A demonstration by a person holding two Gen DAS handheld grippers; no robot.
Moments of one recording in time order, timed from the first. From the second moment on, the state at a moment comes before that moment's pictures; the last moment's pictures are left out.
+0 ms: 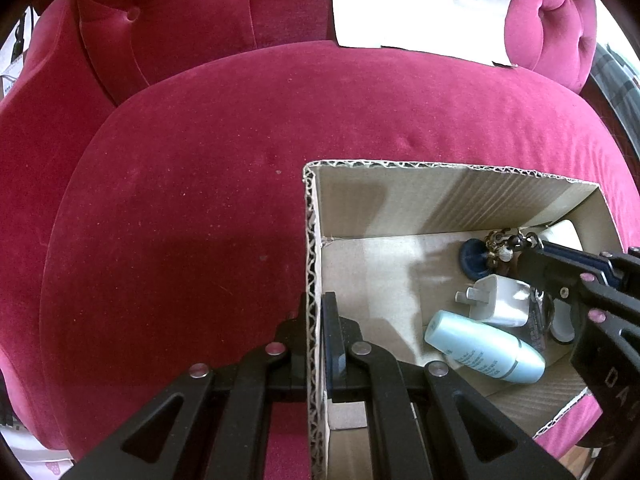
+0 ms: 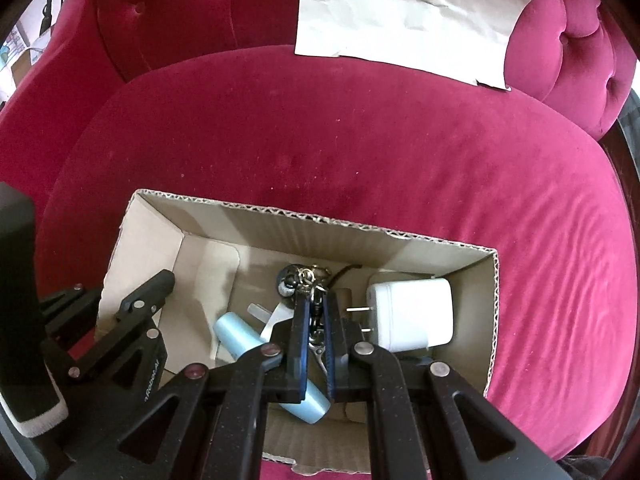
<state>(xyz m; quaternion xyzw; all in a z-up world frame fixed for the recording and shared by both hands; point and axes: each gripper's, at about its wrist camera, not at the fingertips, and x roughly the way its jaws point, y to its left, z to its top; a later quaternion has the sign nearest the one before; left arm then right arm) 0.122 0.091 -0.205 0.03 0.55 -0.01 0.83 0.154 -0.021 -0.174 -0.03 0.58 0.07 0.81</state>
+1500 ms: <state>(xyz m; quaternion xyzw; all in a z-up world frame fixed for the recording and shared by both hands) 0.122 0.093 -0.202 0.03 0.55 0.00 0.83 0.155 -0.041 -0.164 -0.03 0.57 0.02 0.82</state>
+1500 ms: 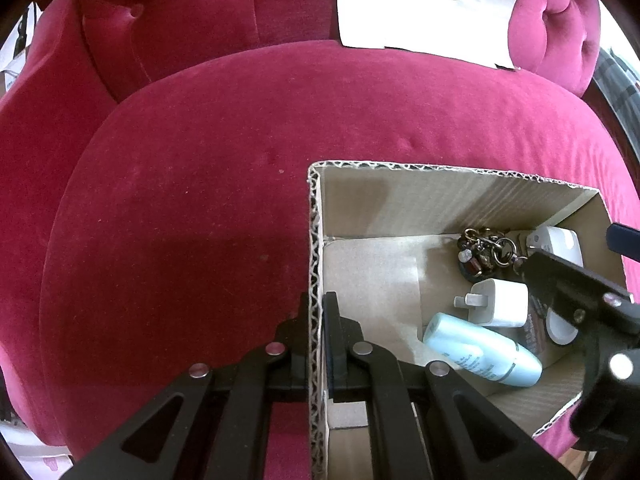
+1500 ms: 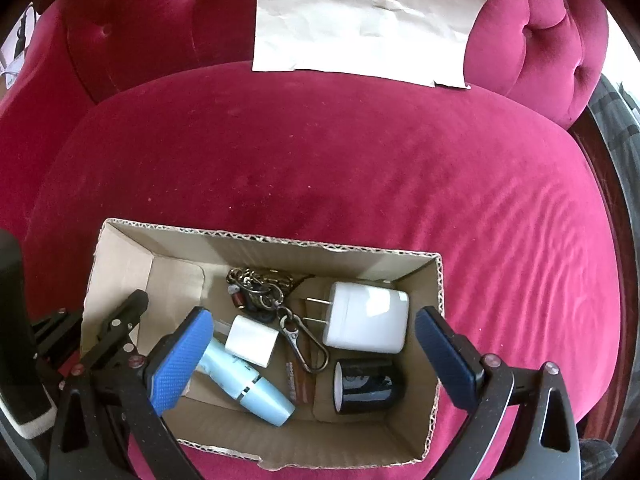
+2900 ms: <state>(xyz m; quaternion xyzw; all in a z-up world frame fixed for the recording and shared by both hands) -0.002 0.038 -0.082 0.06 0.48 -0.02 0.87 0.045 -0.091 -0.053 0.01 0.51 0.03 0.86</state>
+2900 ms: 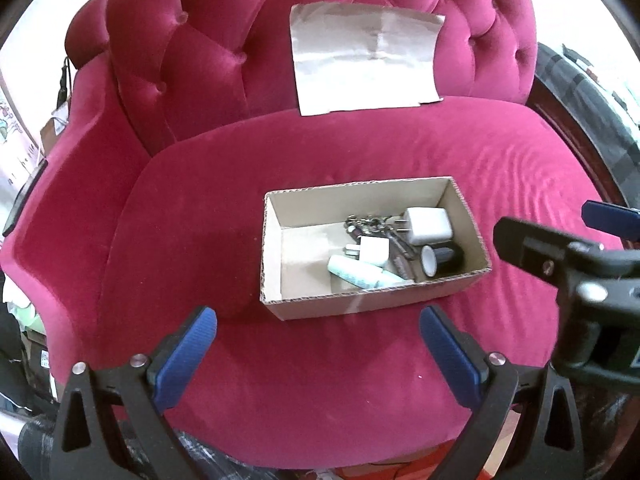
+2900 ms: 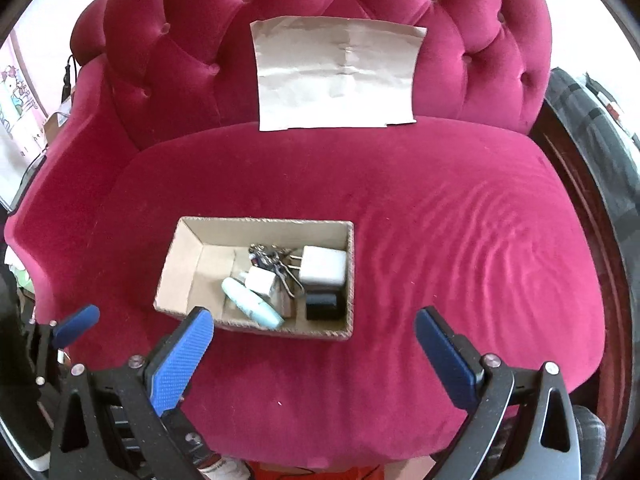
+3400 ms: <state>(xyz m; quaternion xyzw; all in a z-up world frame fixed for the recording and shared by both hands) -0.042 0.015 -0.051 0.05 0.46 -0.04 0.88 -0.003 -0.106 -0.032 0.00 0.48 0.03 0.88</state>
